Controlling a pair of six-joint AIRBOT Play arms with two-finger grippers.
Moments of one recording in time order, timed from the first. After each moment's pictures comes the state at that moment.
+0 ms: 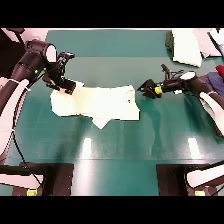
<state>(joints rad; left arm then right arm) -0.28 -1.52 1.60 1.67 -1.52 -1.58 0.04 -1.71 1.27 -0.58 1.05 1.31</state>
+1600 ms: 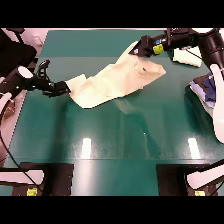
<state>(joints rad) 0.10 -1.50 1.19 1.02 -0.91 -1.38 0.19 -1.69 1.98 -0.70 1.32 1.38</state>
